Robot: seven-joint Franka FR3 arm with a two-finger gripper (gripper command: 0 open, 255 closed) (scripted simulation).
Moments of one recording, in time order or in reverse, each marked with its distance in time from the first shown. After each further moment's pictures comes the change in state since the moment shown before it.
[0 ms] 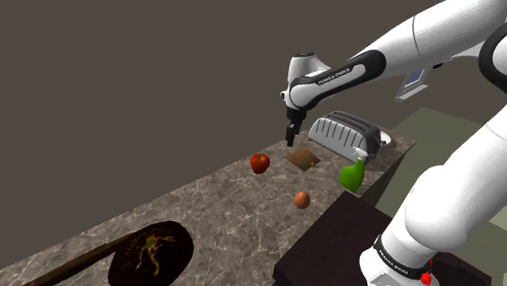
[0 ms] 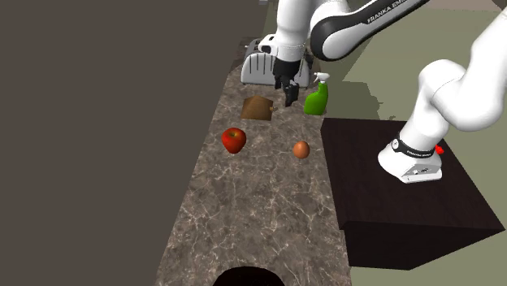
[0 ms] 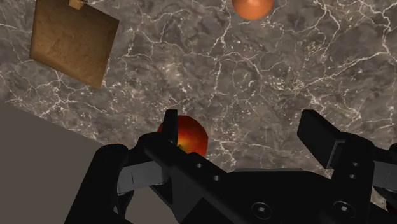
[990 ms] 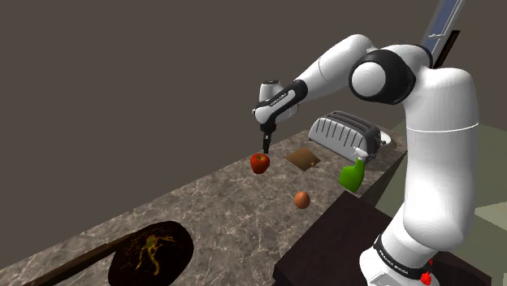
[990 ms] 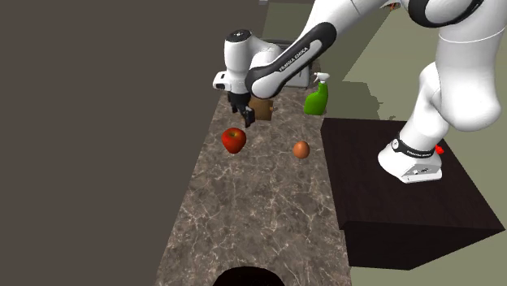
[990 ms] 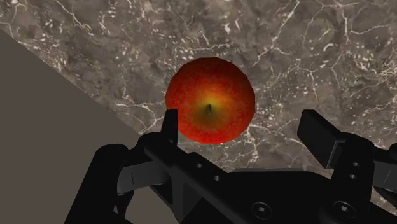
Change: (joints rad) arm -0.036 0.604 0.026 0.436 0.124 0.184 -0.362
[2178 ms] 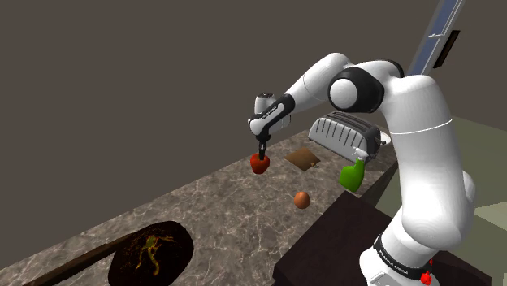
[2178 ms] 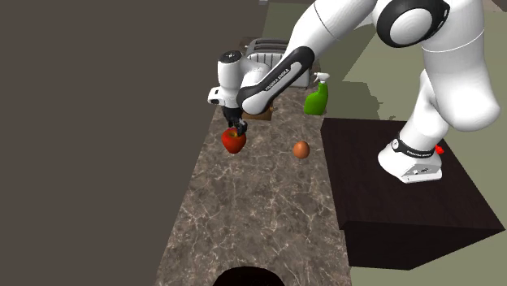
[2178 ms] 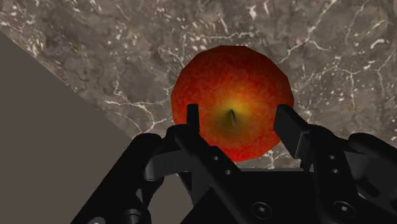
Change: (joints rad) arm -0.025 0.184 0.025 0.118 0.016 0.068 -0.057
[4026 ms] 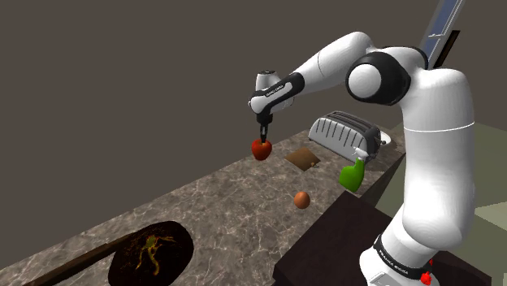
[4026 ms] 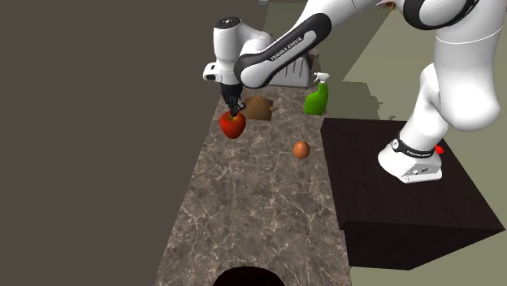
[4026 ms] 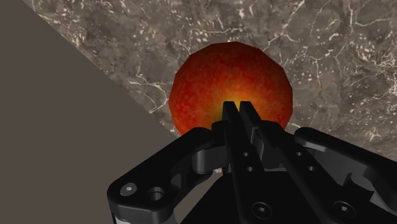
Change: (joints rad) arm 0.009 -0.158 -0.010 0.019 -0.012 -0.176 -0.003
